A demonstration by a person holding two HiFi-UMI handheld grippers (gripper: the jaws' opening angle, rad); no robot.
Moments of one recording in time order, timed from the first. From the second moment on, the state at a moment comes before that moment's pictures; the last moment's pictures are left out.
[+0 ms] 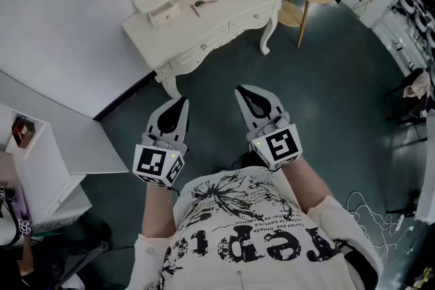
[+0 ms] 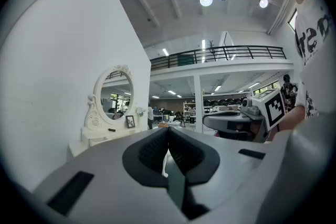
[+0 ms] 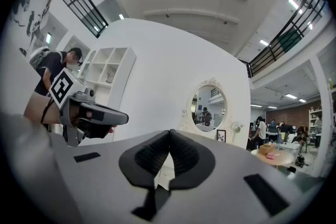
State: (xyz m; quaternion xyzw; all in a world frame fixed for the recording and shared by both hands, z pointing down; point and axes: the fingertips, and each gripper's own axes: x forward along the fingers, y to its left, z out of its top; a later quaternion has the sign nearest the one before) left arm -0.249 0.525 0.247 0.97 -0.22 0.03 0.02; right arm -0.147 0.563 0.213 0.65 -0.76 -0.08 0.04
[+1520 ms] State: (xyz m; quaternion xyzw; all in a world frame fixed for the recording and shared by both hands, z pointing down) left arm -0.109 0.339 0.290 0.94 -0.33 0.04 0.04; right arm 0.014 0.346 0.295 0.57 -0.82 0.00 0.04
